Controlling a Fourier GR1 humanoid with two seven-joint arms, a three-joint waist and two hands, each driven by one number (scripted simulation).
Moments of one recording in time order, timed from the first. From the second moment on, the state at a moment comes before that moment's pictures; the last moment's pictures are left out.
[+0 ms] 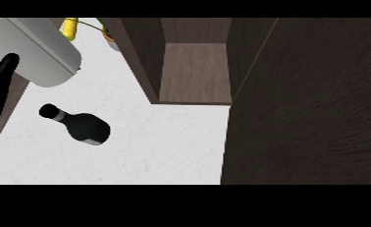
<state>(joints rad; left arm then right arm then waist) -0.38 0.28 -0.17 -2.43 -0.21 0.50 1.00 0.05 -0.12 0.19 -2.38 -0.29 0.10 0.35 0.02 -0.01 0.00</state>
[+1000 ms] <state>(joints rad) -0.36 0.36 -0.06 -2.43 -0.18 0.49 1.02 -0.01 -0.14 0.17 -2.40 -0.24 0.03 0.42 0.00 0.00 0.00</state>
